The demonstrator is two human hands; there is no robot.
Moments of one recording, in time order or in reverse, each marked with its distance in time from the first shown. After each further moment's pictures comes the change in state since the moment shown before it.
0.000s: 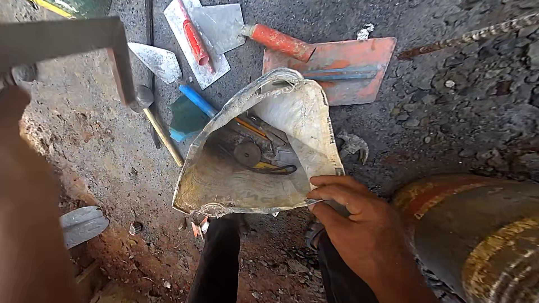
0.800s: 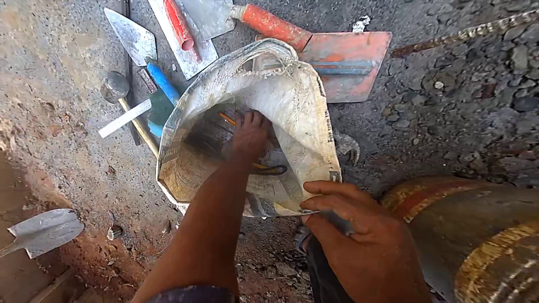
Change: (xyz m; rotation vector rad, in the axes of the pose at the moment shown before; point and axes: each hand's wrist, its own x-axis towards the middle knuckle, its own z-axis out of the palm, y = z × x) left_hand -0.098 0.102 0.398 0.464 -0.818 0.331; right_hand -0.007 0.001 0.005 0.057 0.030 0.025
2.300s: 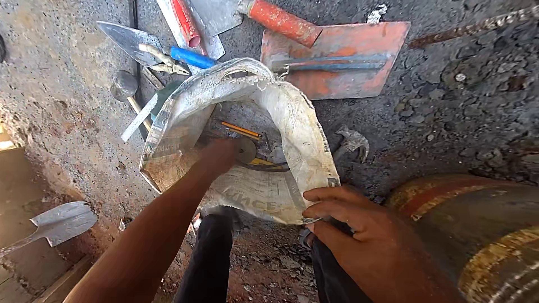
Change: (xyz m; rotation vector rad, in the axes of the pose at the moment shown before) left_hand -0.076 -0.069 -0.051 -0.273 -0.467 -0.195; right_hand 0.009 0.002 -0.021 -0.126 -0.261 -0.010
